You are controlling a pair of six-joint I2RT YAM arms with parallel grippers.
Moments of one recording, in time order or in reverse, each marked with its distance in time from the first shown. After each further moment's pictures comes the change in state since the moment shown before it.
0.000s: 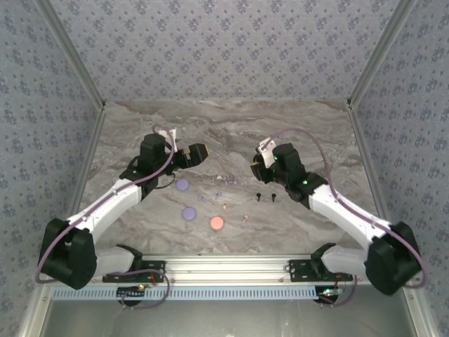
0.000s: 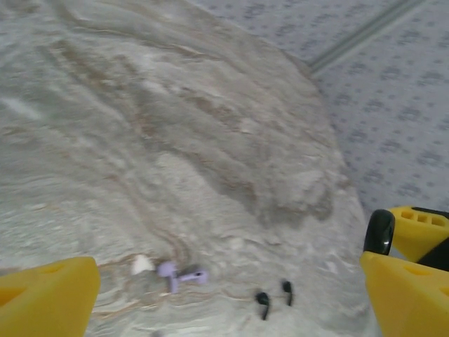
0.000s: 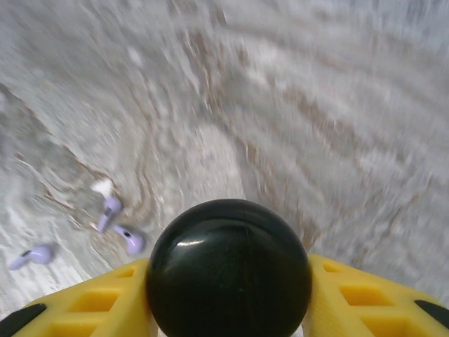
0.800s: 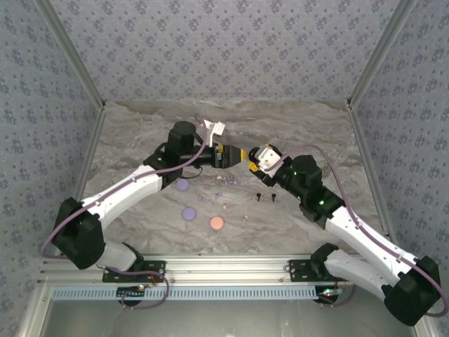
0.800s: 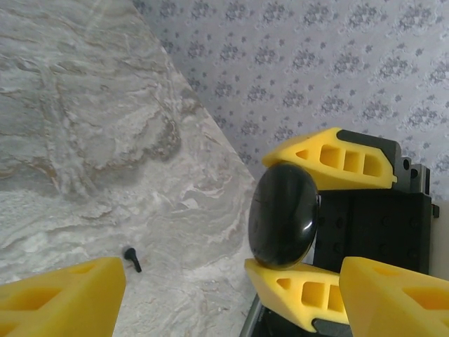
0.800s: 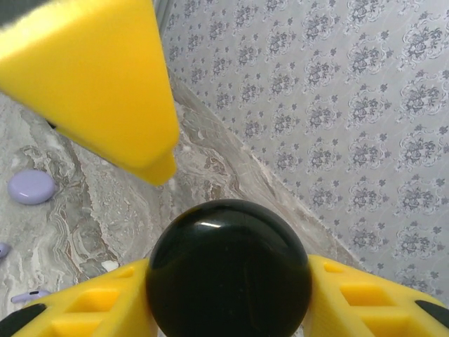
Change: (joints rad) left arm -0.246 0.180 0.265 0.024 0.255 0.016; right arm 0.055 -0.235 -0.088 0.197 -0.113 -0.392
